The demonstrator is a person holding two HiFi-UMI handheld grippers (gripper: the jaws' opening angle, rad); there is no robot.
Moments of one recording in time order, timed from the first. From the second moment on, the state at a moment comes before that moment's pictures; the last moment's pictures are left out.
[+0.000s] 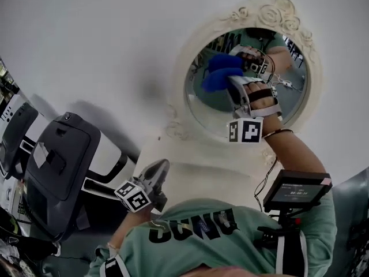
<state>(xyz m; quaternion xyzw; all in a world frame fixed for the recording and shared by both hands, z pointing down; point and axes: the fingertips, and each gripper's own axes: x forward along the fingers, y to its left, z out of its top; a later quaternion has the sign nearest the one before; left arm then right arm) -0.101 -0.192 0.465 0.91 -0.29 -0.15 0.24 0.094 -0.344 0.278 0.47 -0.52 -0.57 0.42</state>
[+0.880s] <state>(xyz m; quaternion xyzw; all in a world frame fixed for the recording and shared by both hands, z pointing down) -0.113 -0.192 0.470 0.91 -0.29 -0.16 0.26 0.120 -0.372 0.238 0.51 -0.42 -0.60 0.45</state>
